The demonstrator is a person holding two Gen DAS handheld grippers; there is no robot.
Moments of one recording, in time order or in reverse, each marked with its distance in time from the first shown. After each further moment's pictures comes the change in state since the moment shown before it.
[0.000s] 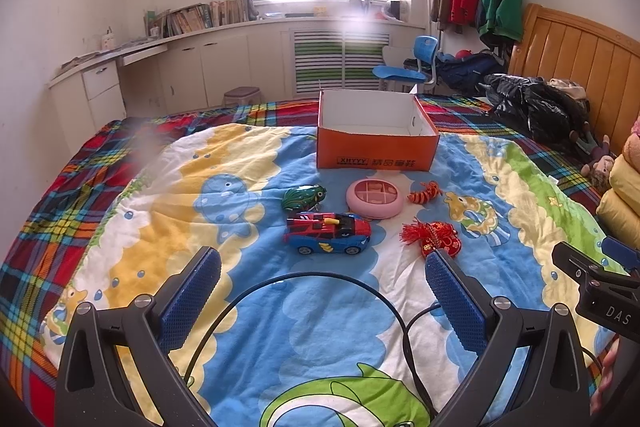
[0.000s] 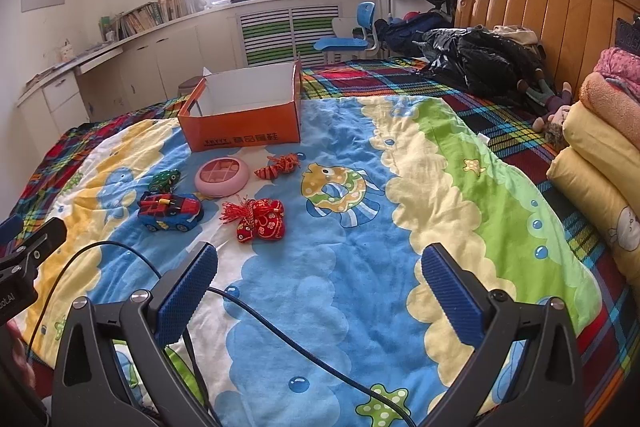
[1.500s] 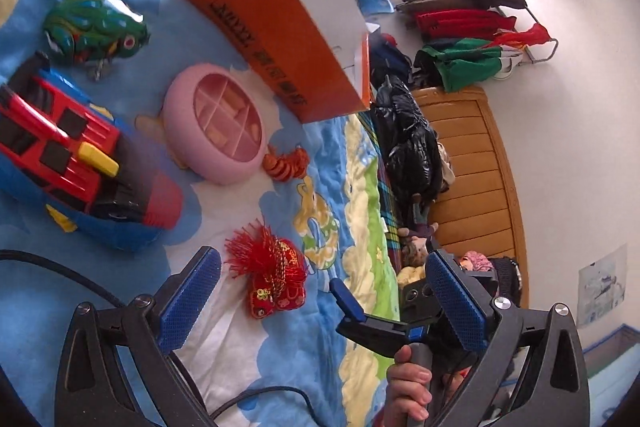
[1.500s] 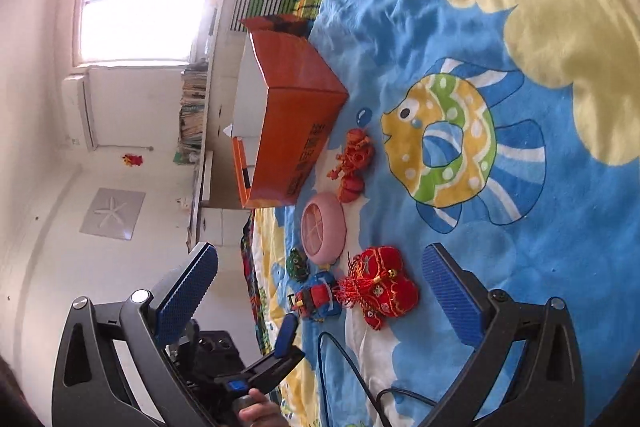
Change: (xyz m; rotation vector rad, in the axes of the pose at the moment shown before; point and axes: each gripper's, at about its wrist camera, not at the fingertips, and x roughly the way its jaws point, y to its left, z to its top) left arm 0.238 -0.003 0.008 -0.742 0.479 -0.903; right arm 0.216 -0.087 0.020 0.899 0.361 0.772
